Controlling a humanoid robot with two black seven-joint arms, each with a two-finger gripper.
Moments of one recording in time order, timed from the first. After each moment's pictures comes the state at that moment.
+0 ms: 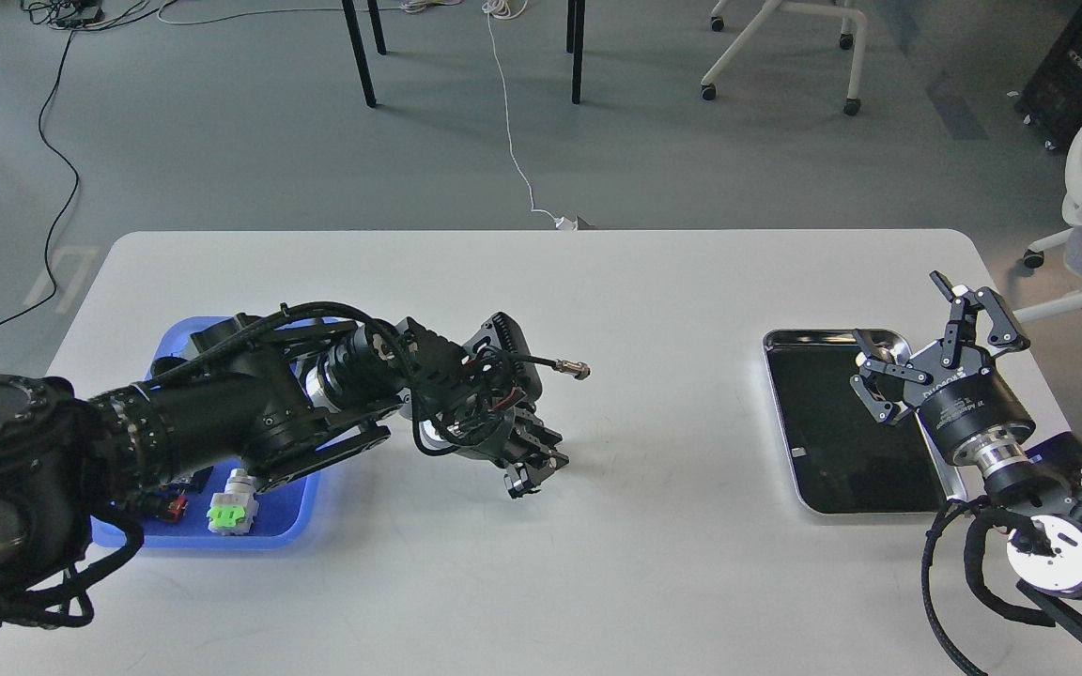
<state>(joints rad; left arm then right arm) -1.03 0.11 -0.05 -0.88 2.18 -0.39 -0.49 0.26 -0.59 0.75 1.16 0.04 0.26 0.49</state>
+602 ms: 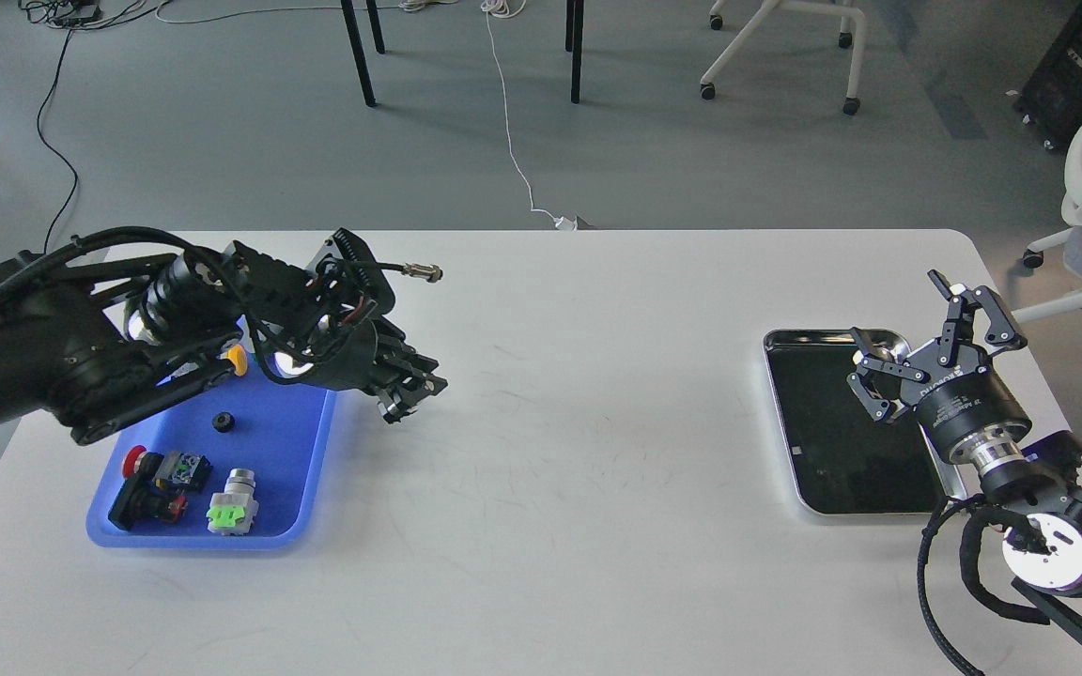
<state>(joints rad) -1.09 0.65 -0.06 -1.14 2.00 -0.41 -0.49 0.26 -0.57 0.76 1.16 0.04 0.26 0.49</state>
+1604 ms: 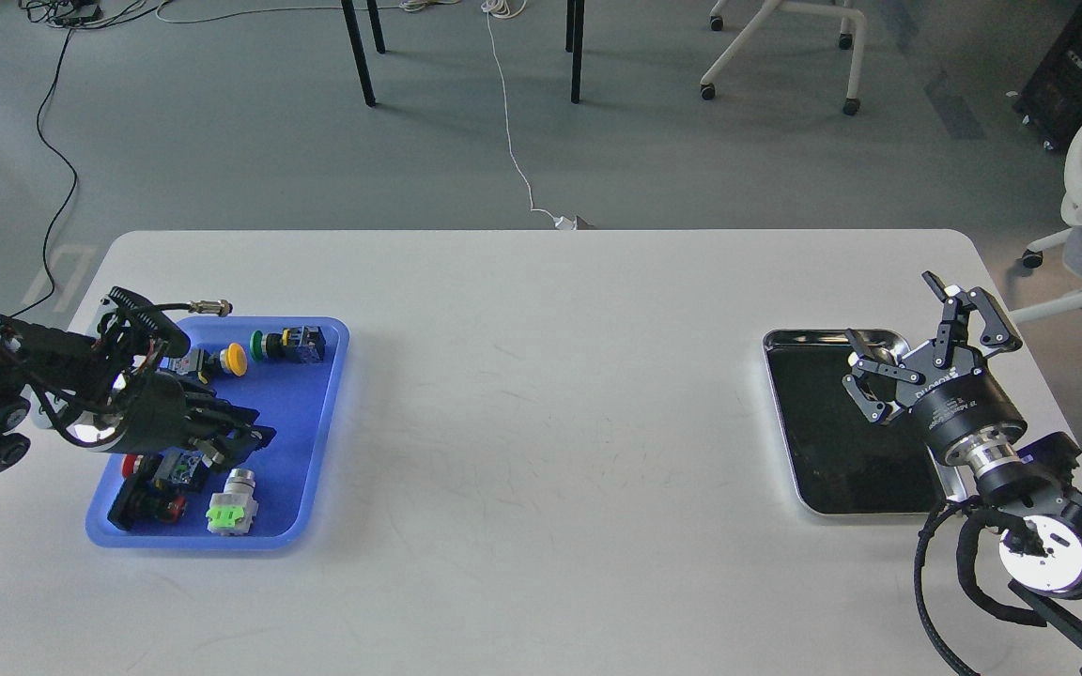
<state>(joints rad) -0.85 0.84 -0.18 -1.14 2.00 -0.40 -0.49 0.26 -0.58 0.75 1.16 0.04 0.26 0.49</state>
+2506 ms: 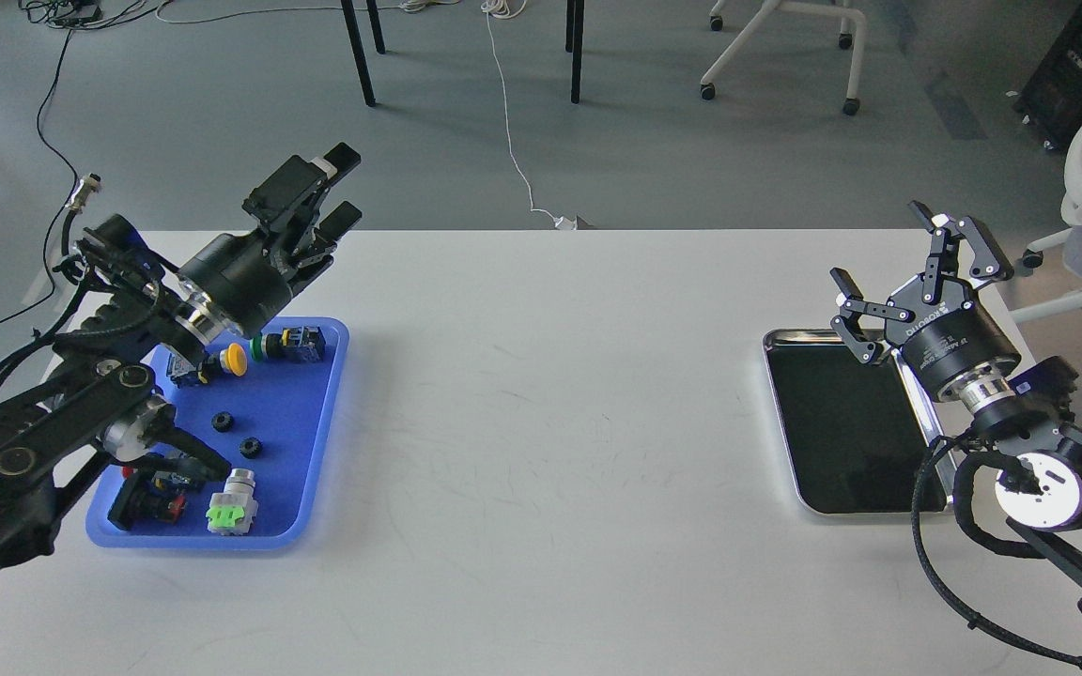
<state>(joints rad) -0.51 0.46 -0.84 -1.16 0.83 -0.14 -0.47 0.42 -0.60 0.69 1.16 0.00 0.26 0.49</state>
